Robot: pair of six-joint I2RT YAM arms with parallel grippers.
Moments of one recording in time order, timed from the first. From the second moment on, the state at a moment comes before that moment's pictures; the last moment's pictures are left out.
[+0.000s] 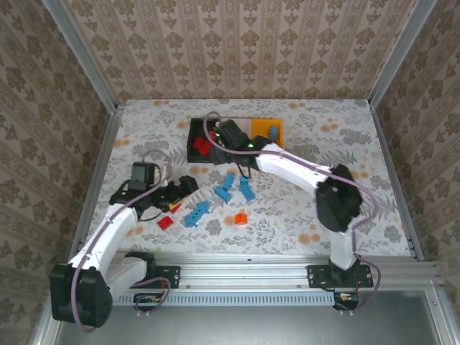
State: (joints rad) left arm -0.28 1.00 0.64 -0.54 0.55 -0.66; right arm 0.74 1.88 1.56 -0.51 0.21 0.36
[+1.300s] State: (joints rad) left arm -0.53 1.15 0.64 -0.38 0.35 -0.77; right arm 0.49 1.68 1.34 -0.57 0.12 0.30
